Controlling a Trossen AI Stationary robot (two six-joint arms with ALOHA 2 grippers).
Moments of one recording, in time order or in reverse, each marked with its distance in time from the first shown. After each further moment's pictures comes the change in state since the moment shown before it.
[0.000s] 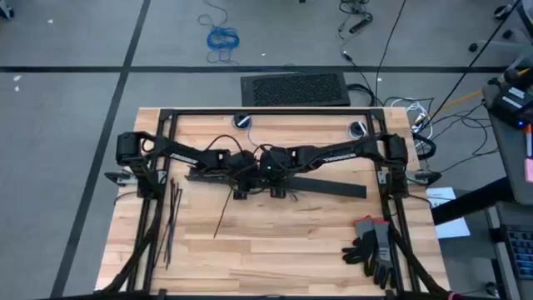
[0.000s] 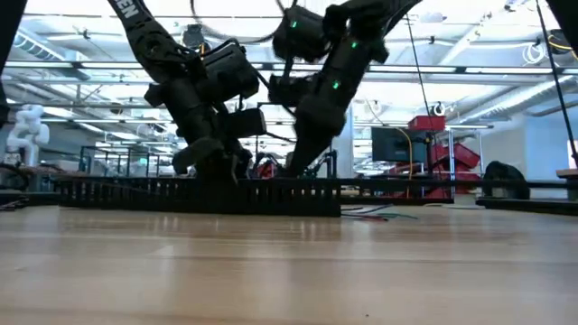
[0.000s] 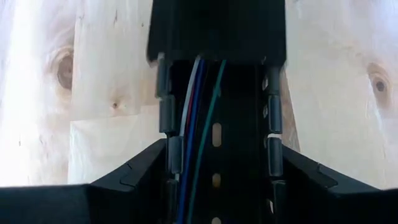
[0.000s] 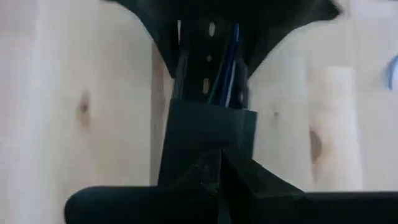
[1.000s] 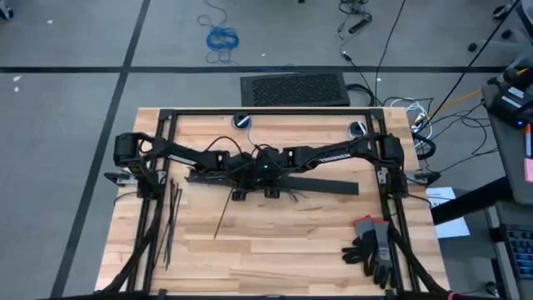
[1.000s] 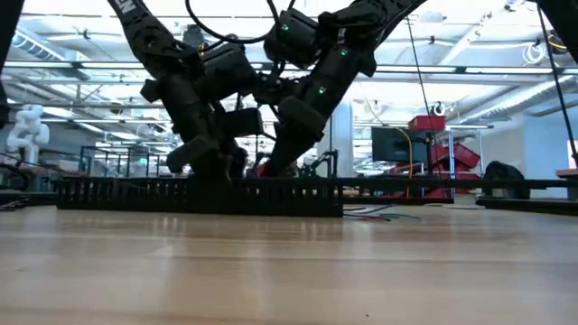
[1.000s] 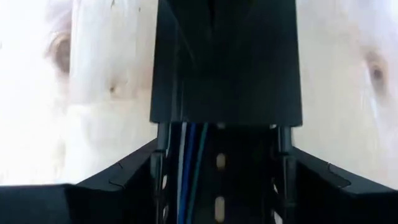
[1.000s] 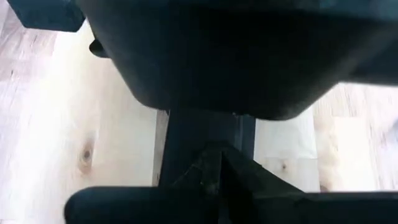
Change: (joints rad) left arm -0.012 -0.074 -0.002 -0.088 -0.059 -0.027; right arm -0.005 0.048 0.012 0.082 -0.020 -0.019
